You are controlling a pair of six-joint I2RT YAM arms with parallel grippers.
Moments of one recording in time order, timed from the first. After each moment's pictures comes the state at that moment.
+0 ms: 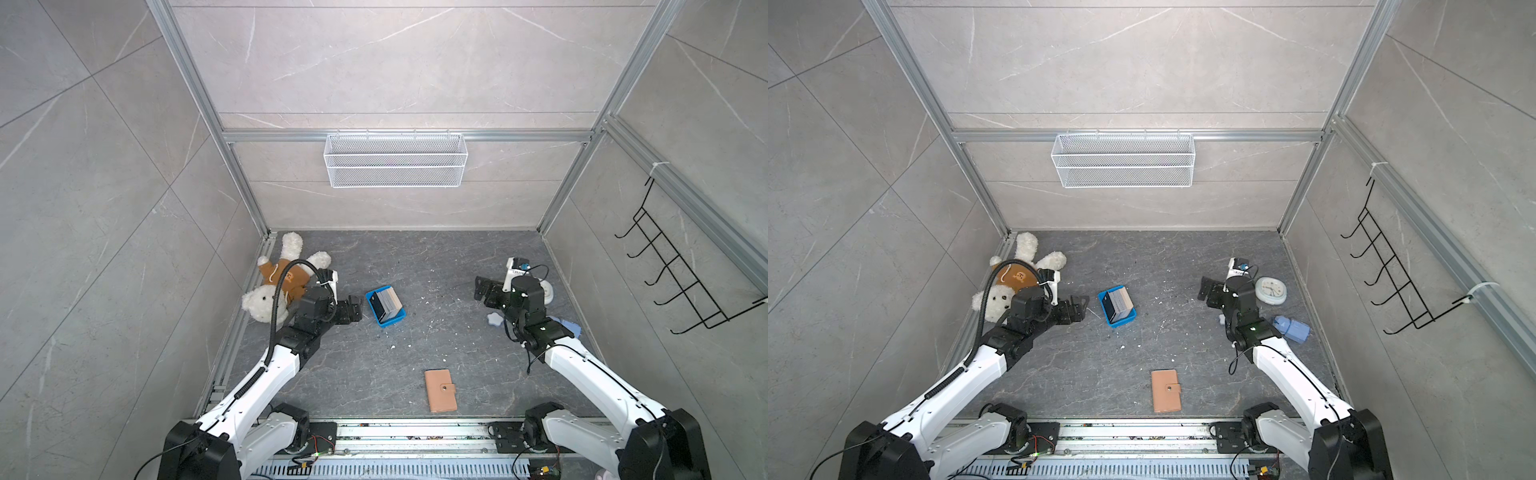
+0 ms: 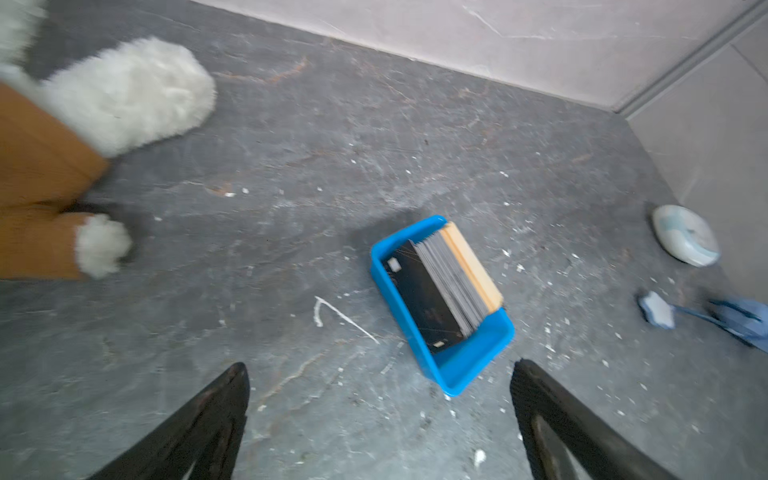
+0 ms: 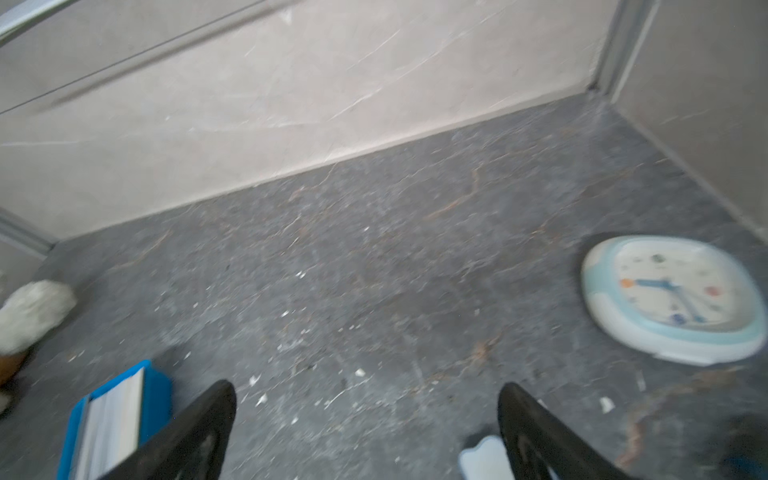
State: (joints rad) left arm -0.40 1.03 0.65 -0.19 0.06 -0.37; right arm 0.32 1.08 0.68 -0.07 0.17 0.39
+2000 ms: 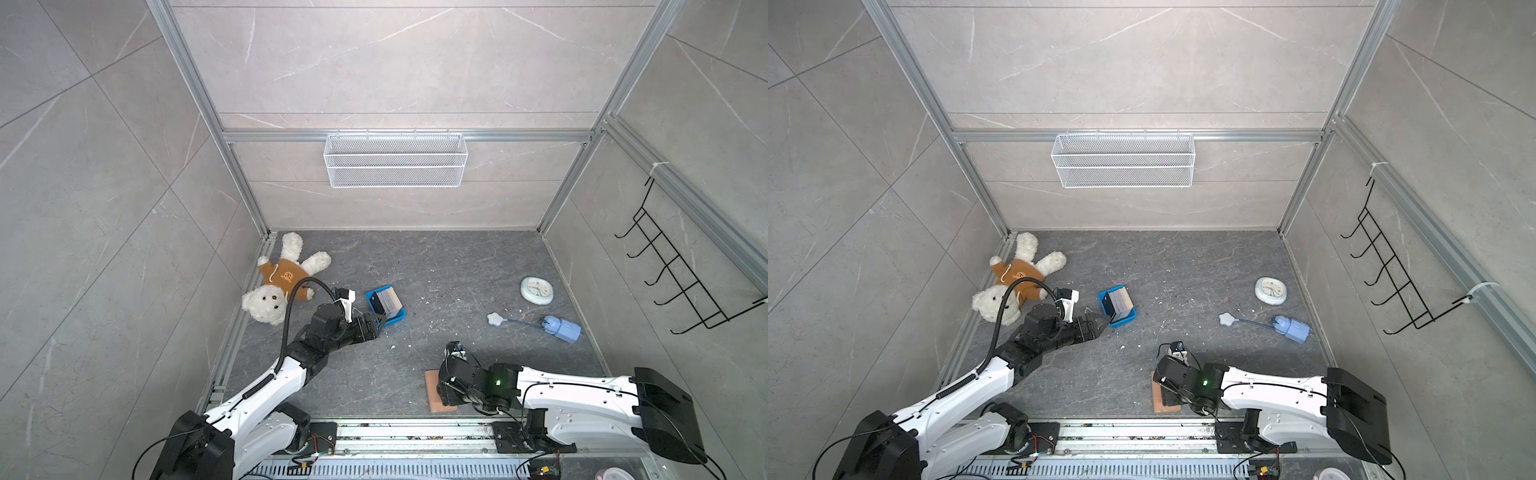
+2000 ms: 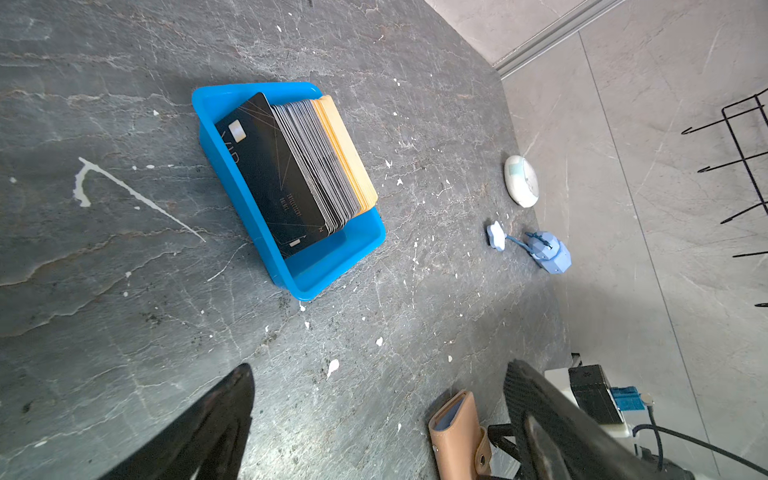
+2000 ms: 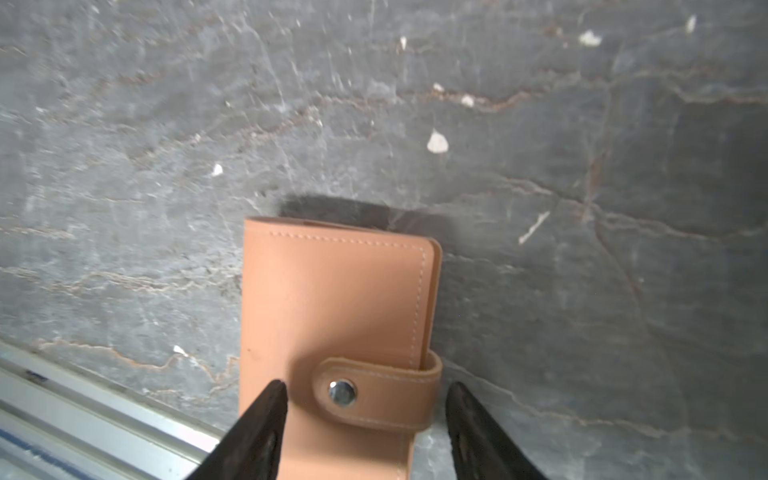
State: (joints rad) left arm -0.51 1.02 0.46 0.02 0.32 -0.70; right arm 1.18 1.17 0.54 -0.57 0.15 0.99
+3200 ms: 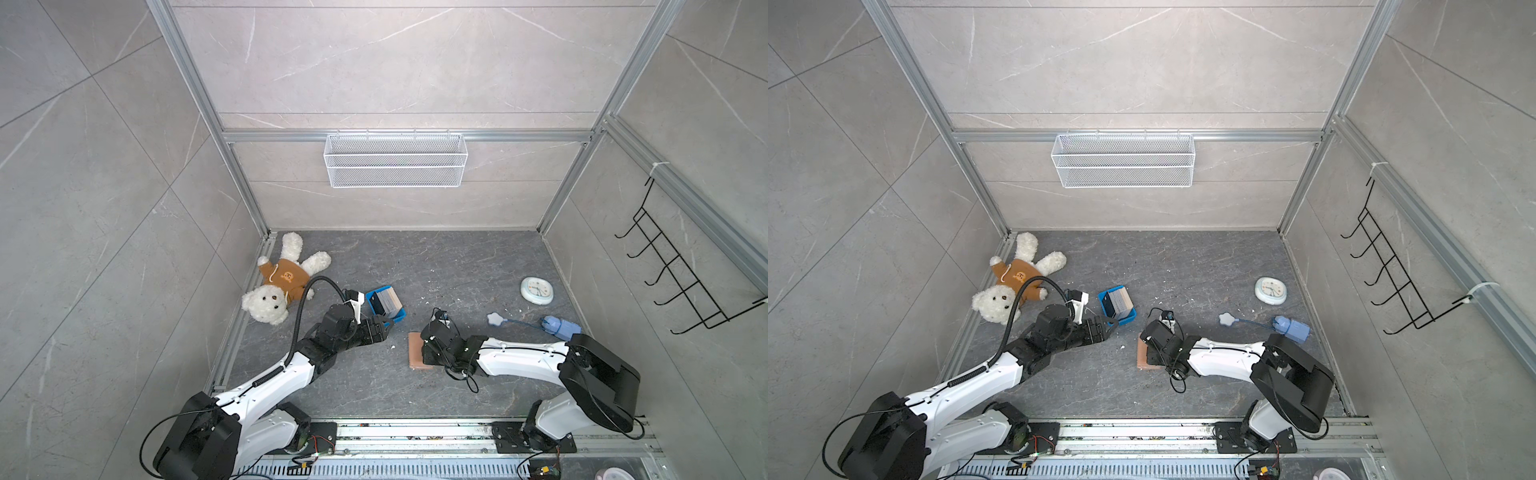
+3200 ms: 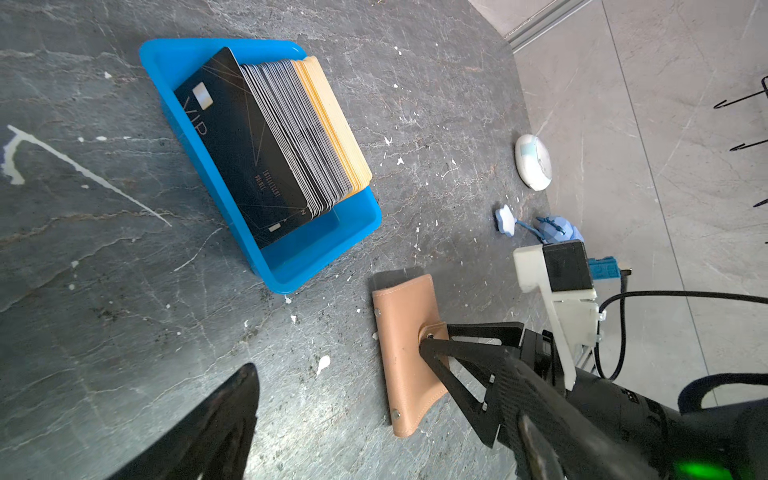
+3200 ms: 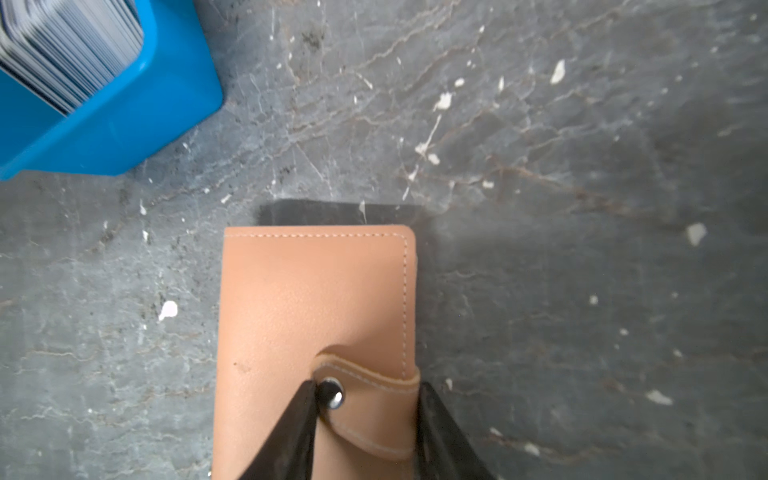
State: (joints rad) left arm -0.60 1.10 0.48 0.04 0.26 -0.73; right arm 0.93 1.54 0.70 -0.20 0.20 0.88
